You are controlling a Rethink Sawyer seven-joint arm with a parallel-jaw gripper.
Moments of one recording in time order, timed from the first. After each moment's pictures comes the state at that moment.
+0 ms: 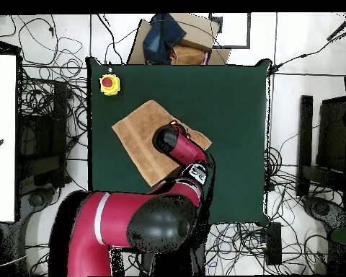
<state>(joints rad) 0.00 0.01 -0.27 1.39 0.65 0.05 1.86</state>
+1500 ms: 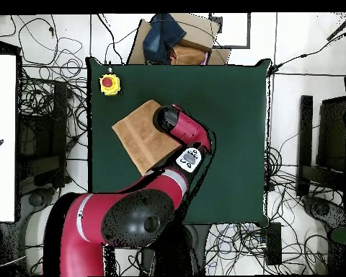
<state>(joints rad) 0.07 0.14 -0.48 1.13 0.78 0.31 1.86</state>
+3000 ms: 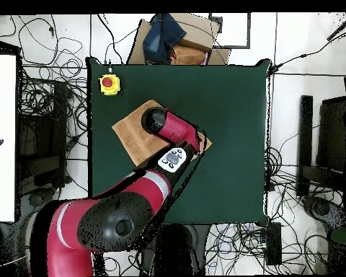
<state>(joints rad) 0.16 0.16 -0.57 1.13 0.79 0.44 2.00</state>
